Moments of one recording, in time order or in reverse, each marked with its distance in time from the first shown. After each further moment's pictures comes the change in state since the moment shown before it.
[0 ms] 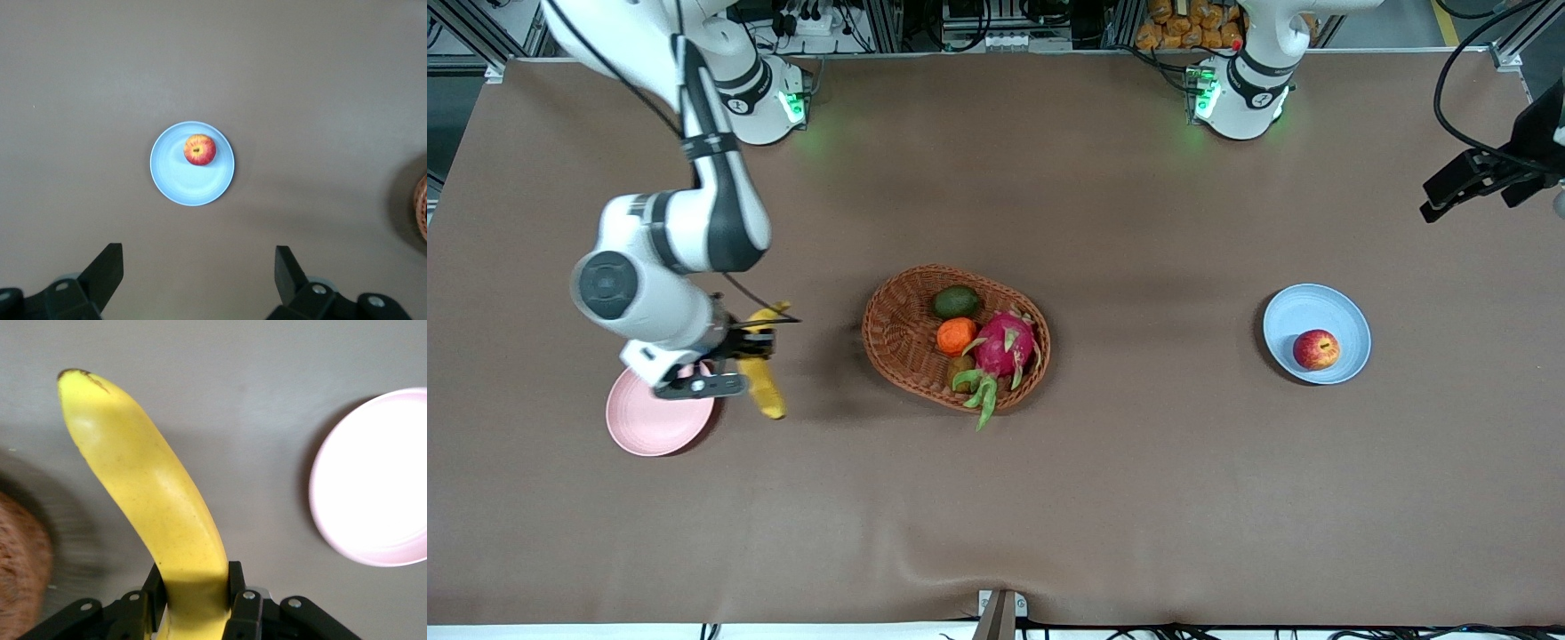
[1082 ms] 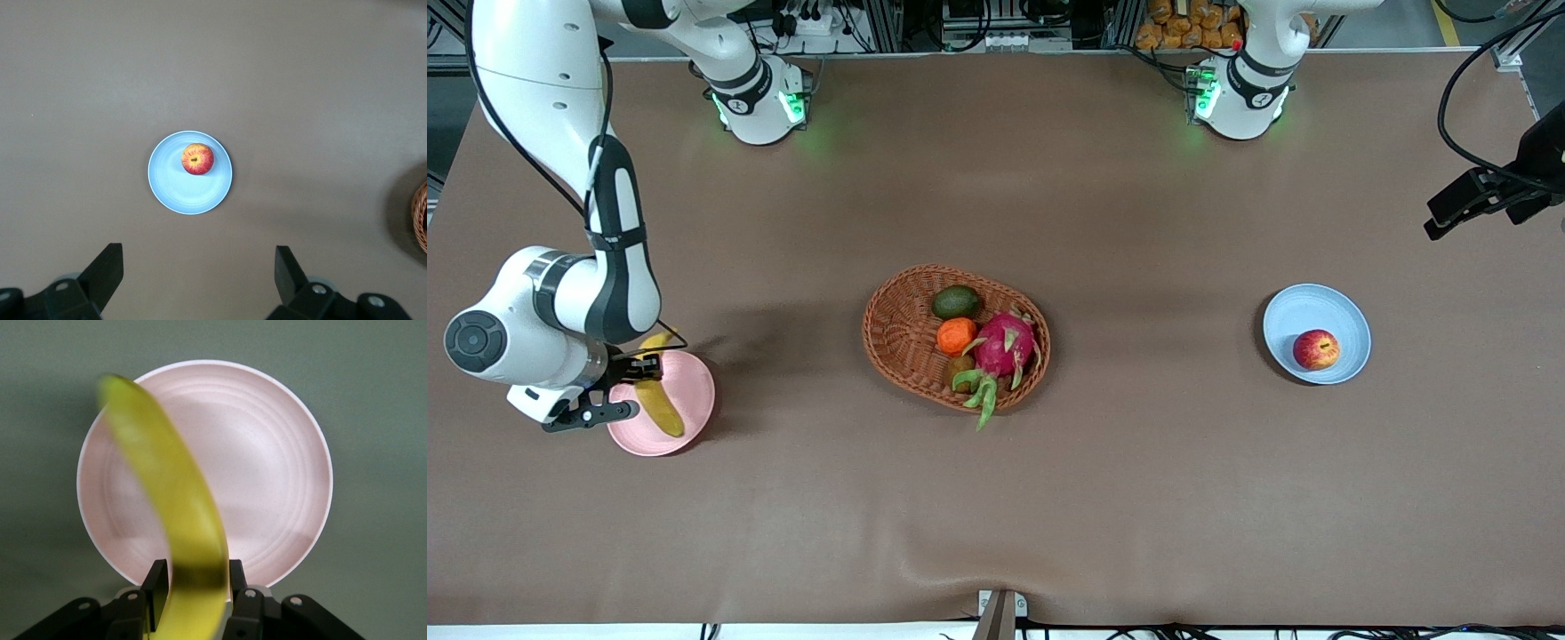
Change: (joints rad) left arm 0.000 0.055 0.001 0.047 -0.003 -0.001 0.000; right arm -0.309 0.192 0.028 0.057 0.002 0.079 -0.357
